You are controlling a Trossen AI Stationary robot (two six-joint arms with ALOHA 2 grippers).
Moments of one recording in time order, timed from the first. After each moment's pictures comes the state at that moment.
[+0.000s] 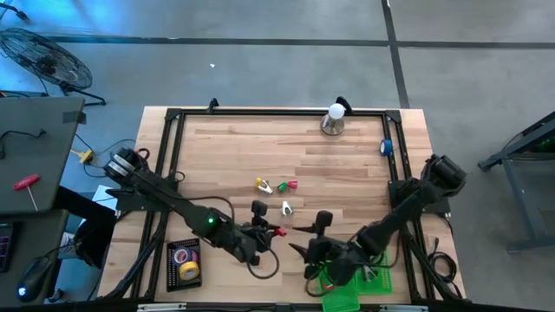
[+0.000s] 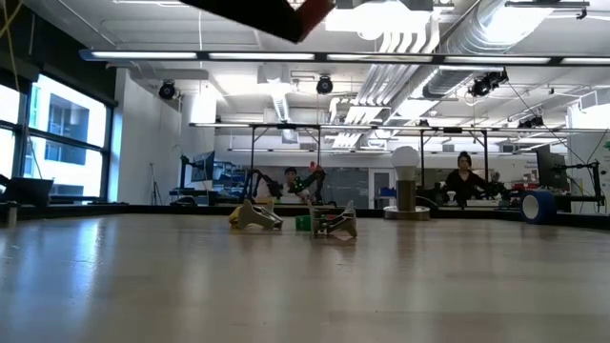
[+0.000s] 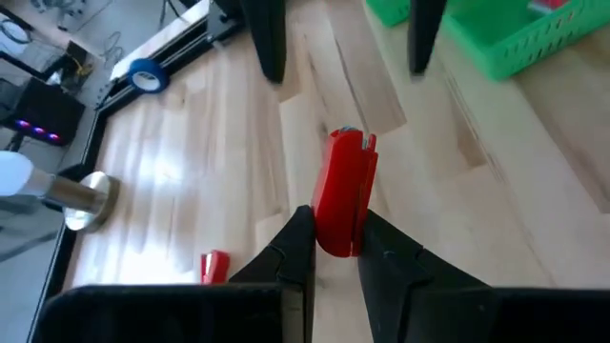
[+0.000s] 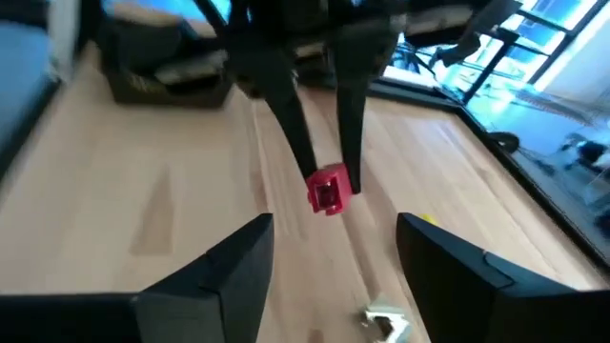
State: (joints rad) left arm -0.55 1.69 1.22 -0.23 -0.64 0.10; right arm 0.70 1.75 1.14 -0.01 0.94 0.22
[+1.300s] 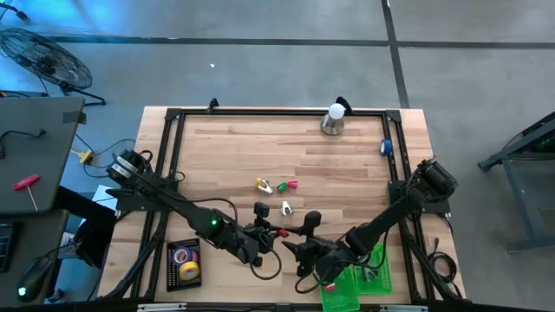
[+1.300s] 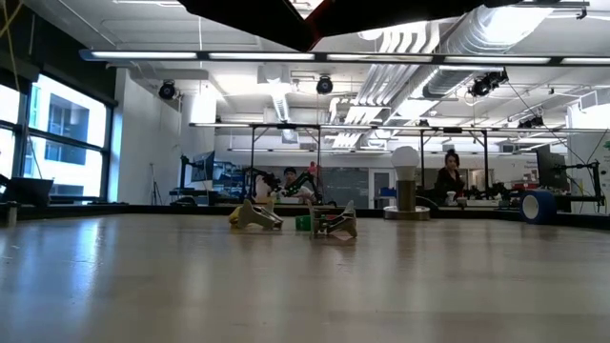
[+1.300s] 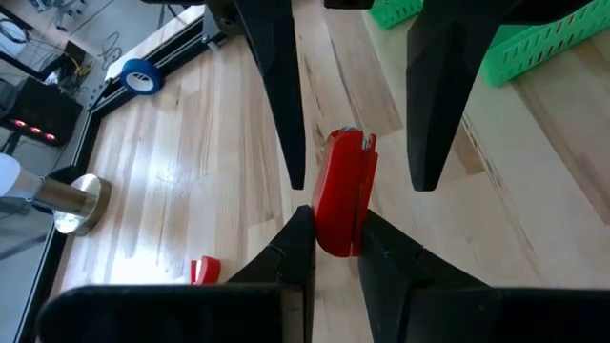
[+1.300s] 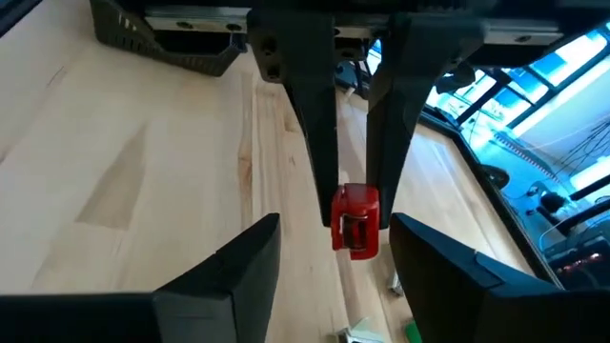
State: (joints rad) left arm -0.55 1.72 1.22 -0.19 -0.64 0.10; right arm 0.65 1.85 1.14 0.13 0.91 -0.04
